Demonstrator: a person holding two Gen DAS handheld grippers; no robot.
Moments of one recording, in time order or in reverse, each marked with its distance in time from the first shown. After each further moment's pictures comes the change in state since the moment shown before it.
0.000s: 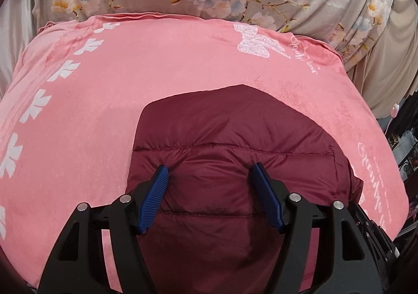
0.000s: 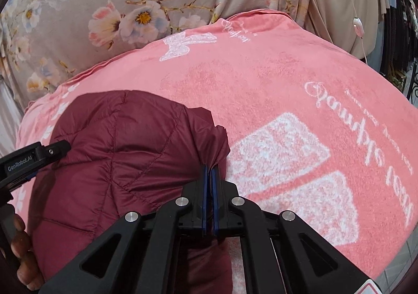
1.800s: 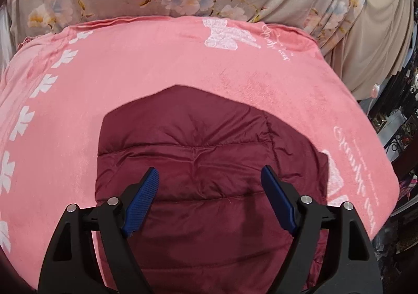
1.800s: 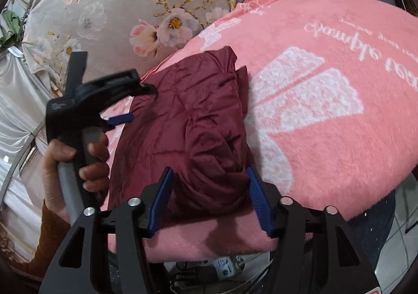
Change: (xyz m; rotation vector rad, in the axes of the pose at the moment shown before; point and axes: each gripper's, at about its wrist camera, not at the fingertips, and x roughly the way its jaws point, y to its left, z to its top) left arm -0.015 -0.042 0.008 0.096 0.055 -0.089; right arm -0.083 -0.037 -0.092 0.217 0.029 0.402
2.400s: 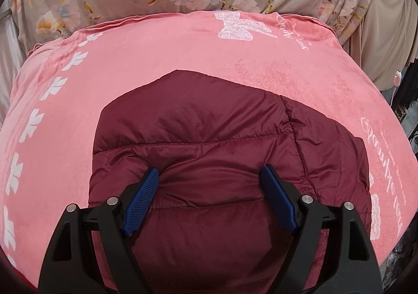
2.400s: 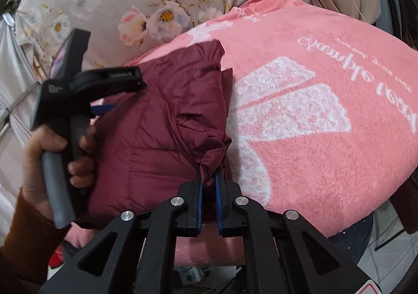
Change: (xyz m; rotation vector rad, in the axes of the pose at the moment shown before) left arm 0.030 -0.006 -0.010 0.039 -0.008 0.124; right arm 0.014 -0.006 -0.003 -0.124 0.006 -0.178
